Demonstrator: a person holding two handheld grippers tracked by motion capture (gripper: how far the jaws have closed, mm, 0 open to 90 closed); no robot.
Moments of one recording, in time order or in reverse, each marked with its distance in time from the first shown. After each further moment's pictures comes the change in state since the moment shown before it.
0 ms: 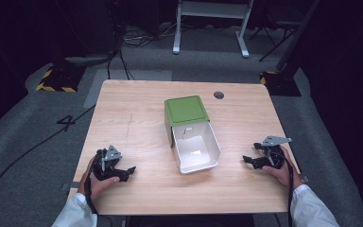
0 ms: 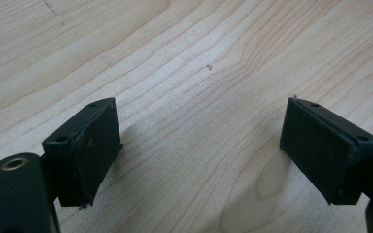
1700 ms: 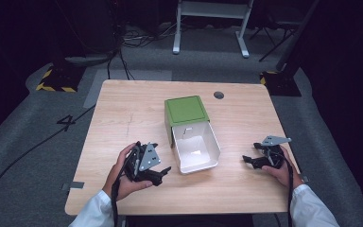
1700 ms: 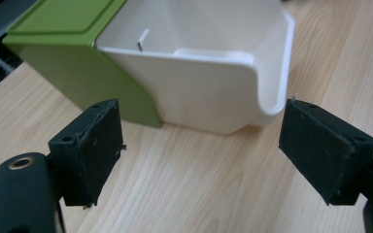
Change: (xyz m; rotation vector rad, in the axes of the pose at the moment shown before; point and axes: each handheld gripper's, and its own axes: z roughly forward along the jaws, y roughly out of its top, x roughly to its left) left arm -0.106 0.096 -0.040 -0.152 -0.016 0.370; right arm 0.000 0.000 0.001 0.000 -0.003 0.003
